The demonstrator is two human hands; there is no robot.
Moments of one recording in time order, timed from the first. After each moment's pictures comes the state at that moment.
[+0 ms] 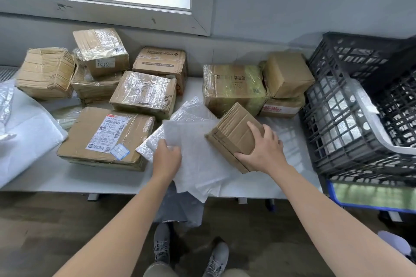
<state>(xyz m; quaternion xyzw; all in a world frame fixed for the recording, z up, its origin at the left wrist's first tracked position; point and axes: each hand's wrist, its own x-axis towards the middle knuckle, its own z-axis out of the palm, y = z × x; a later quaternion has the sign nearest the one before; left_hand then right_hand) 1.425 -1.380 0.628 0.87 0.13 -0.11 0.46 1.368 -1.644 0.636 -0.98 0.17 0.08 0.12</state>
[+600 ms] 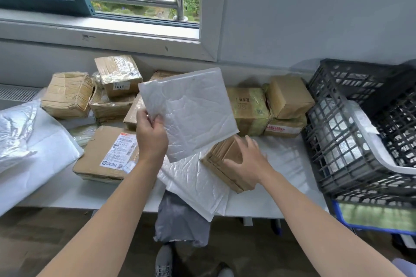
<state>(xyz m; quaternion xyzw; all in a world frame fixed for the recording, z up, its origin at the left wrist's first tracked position) 1.476 -1.354 0.724 0.74 0.06 0.13 0.66 1.399 -1.607 0.653 -0.96 0.11 0.14 0.22</state>
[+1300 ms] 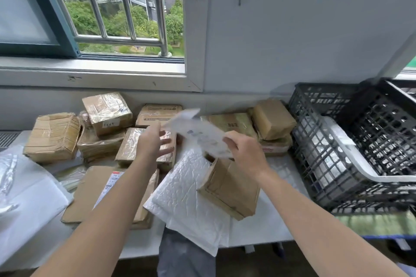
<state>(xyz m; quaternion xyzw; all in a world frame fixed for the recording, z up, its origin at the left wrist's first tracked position) 1.543 -1.361 0.767 0.68 0.10 -0.11 0.72 1.438 -1.586 0.757 -0.94 0.05 -0.16 0.29</state>
